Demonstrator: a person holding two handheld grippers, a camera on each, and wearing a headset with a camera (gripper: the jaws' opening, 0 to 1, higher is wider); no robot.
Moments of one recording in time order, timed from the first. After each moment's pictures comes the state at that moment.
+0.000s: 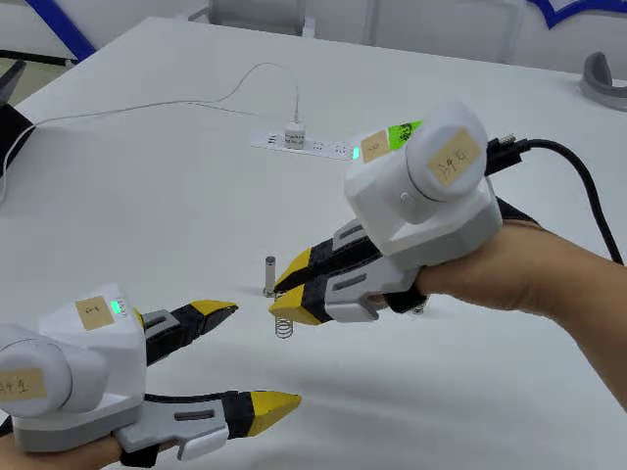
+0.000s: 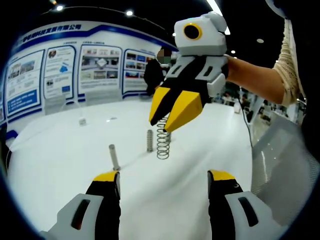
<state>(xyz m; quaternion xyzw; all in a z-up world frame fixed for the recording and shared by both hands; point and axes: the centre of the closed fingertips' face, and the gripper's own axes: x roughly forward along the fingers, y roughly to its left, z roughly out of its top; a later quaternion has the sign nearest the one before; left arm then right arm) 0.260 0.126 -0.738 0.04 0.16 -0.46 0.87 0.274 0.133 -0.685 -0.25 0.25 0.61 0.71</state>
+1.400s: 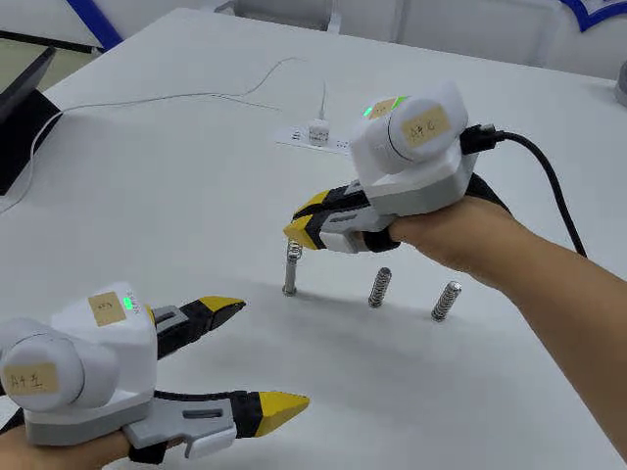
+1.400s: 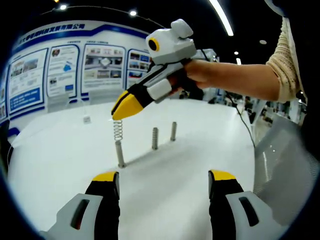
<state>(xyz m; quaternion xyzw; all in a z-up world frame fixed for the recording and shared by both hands) 0.264 0.136 -0.743 0.03 0.16 -0.45 0.88 0.370 0.146 -0.697 -0.21 0.23 0.52 0.80</state>
